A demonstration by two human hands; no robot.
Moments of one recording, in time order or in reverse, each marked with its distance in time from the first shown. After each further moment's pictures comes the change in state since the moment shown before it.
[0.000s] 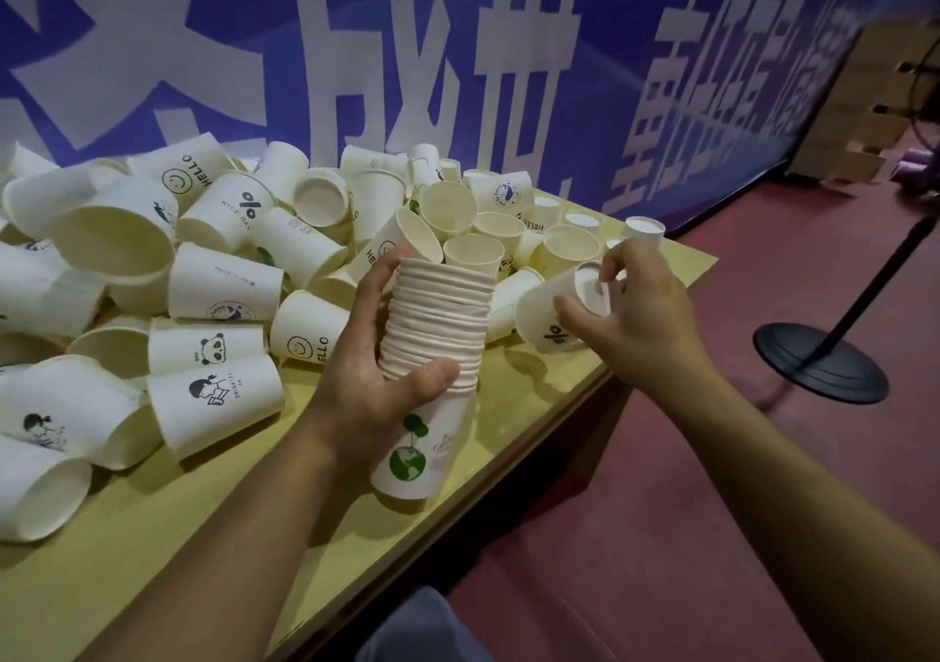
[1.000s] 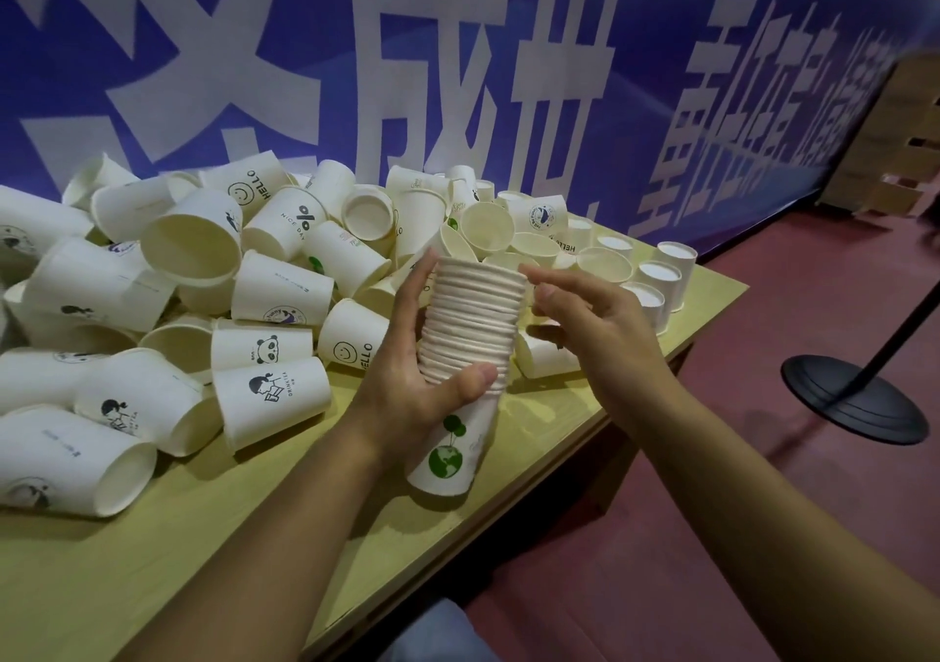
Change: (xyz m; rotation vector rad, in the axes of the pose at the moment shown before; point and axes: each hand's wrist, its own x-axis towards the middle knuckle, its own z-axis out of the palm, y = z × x) left_hand -0.006 0.009 -0.004 0.047 0.028 -0.026; right_hand -0.013 -0.057 0.026 0.823 -0.284 0.054
